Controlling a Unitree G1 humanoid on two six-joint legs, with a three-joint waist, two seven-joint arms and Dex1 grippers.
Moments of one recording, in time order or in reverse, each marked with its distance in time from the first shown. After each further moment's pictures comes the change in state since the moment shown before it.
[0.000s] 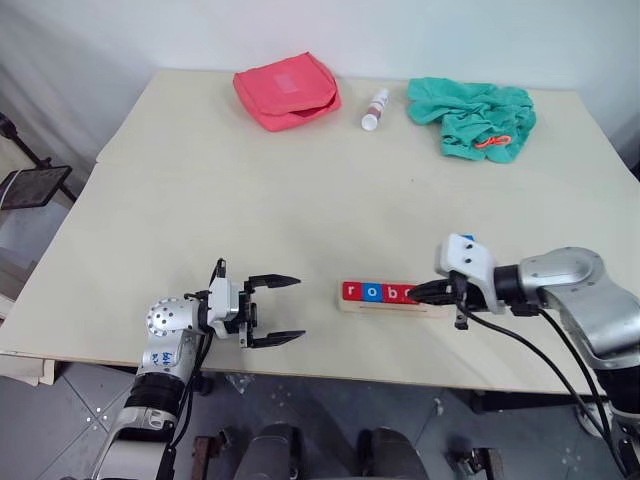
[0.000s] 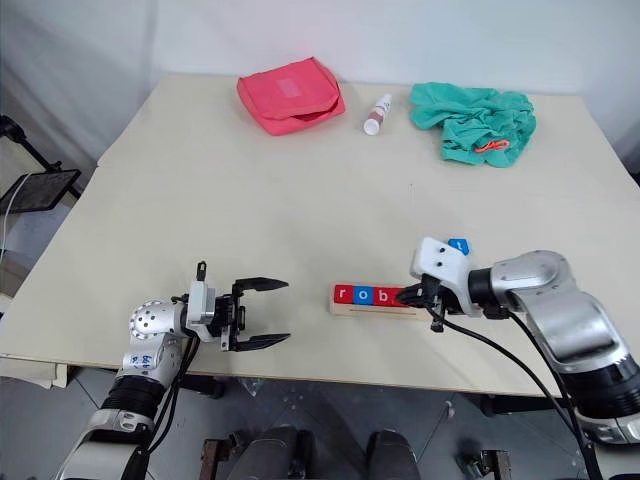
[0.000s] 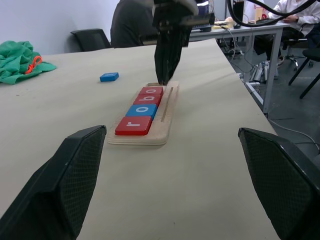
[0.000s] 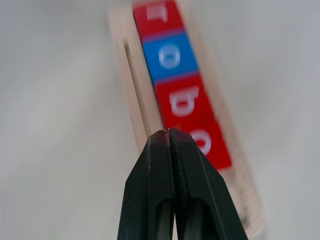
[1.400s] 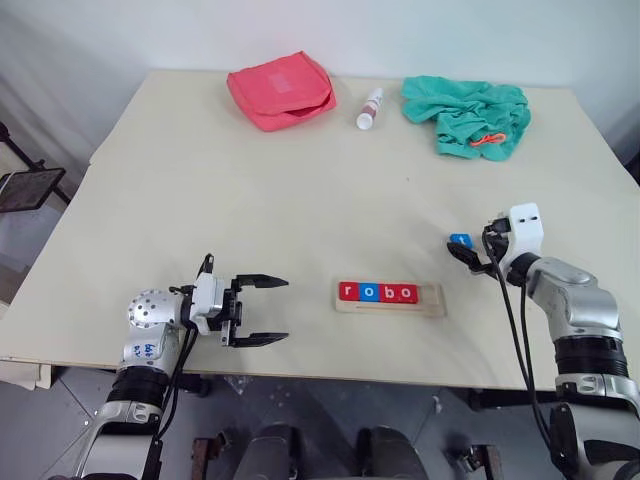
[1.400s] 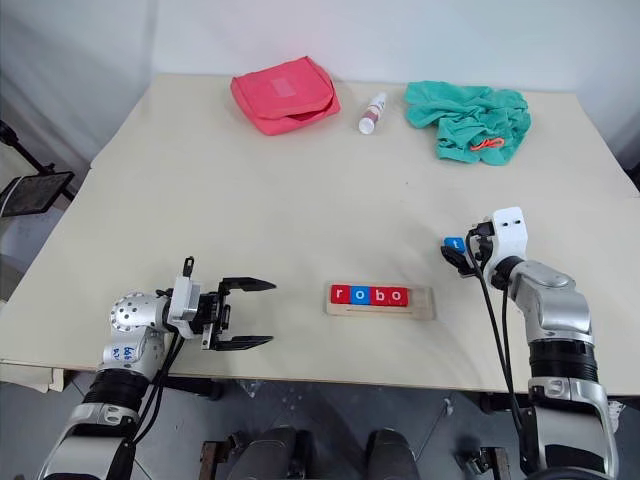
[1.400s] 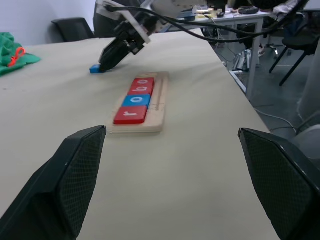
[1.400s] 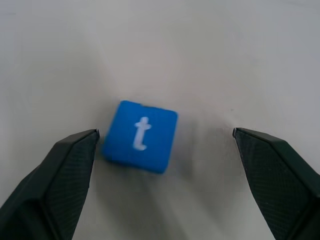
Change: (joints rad) left arm -0.009 0.073 0.034 -0.013 -0.012 0.060 -0.092; right arm -0.157 0.322 -0.291 0.727 -0.028 -0.166 -0.608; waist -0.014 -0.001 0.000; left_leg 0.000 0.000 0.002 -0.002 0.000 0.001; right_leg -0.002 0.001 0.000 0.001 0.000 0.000
